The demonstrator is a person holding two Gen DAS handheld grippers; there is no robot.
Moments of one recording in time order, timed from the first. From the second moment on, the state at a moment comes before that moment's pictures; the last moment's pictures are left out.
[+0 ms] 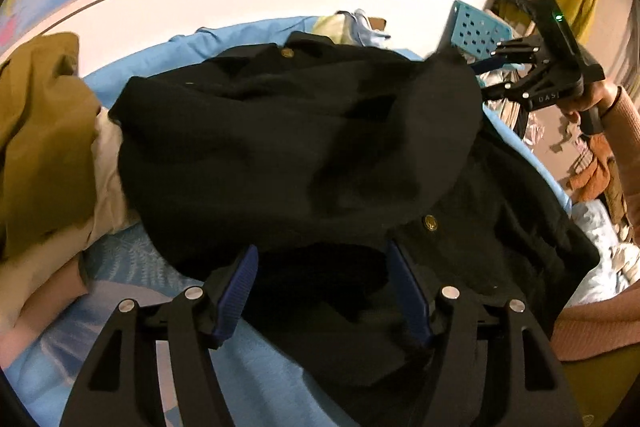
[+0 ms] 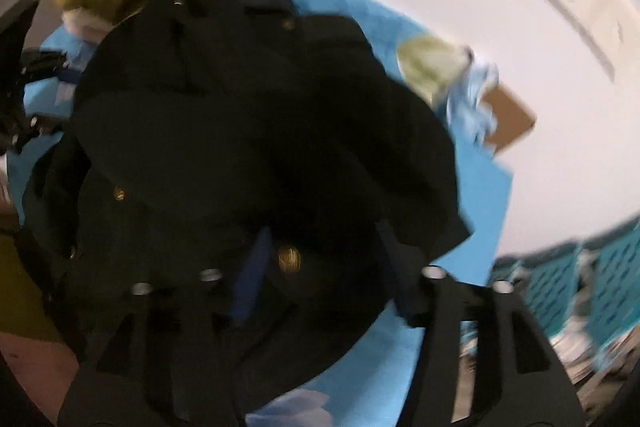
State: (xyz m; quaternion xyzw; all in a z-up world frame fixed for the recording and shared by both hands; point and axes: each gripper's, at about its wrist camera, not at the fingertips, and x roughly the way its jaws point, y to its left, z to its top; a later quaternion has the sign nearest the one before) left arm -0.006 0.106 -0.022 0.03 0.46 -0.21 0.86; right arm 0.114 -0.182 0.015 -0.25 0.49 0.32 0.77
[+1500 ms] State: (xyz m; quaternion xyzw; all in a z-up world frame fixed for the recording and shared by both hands) left arm 0.105 0.152 0.007 0.00 0.40 -0.03 0.92; right arm 0.184 -0.266 0.018 0.09 0.46 0.30 0.83
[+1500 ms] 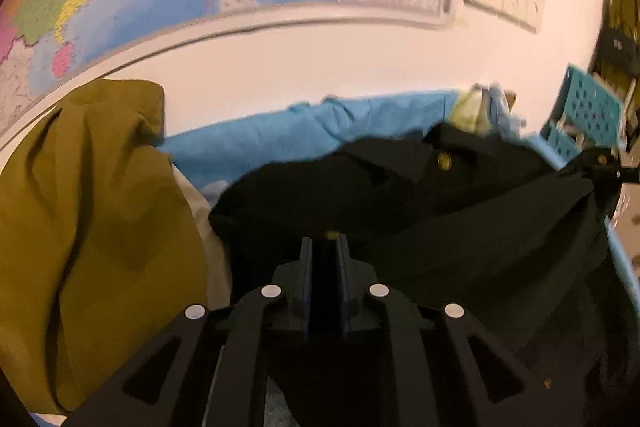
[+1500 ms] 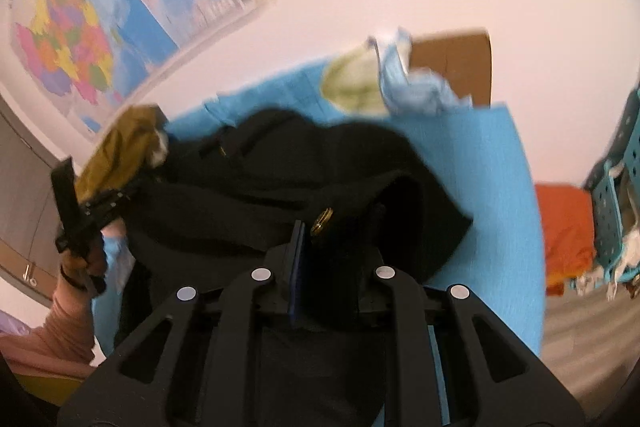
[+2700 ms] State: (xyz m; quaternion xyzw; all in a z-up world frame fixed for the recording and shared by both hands) left arm -0.077 0.222 0.019 -0.22 0.44 -0.11 0.86; right arm 0.024 -0.290 0.017 0.13 0.43 0.28 0.85
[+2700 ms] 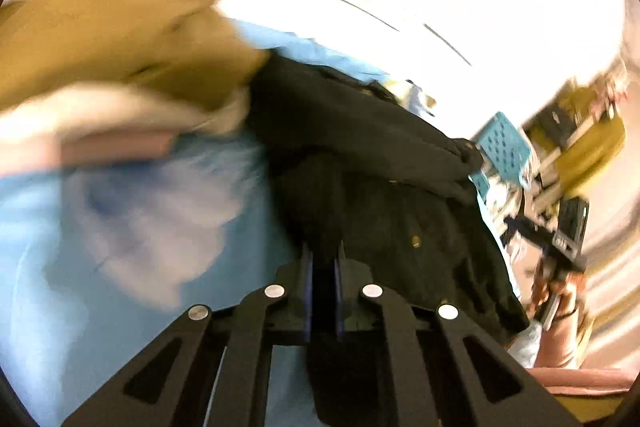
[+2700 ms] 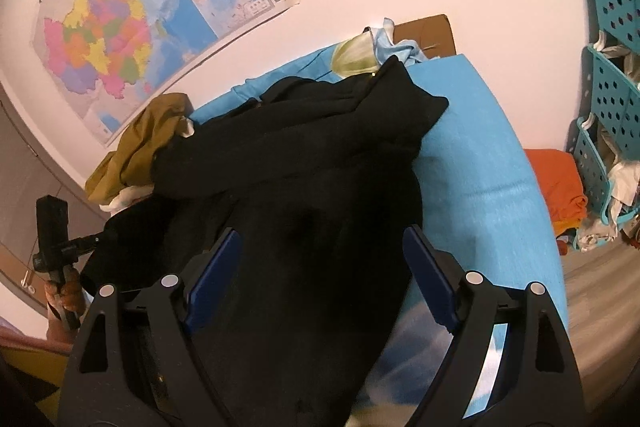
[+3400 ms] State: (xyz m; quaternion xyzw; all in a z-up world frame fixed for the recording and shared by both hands) left arm -0.100 0.209 -0.008 -0.11 0.46 -0.11 0.87; right arm -0.038 -0.314 -0.022 0.18 0.47 0.32 0.80
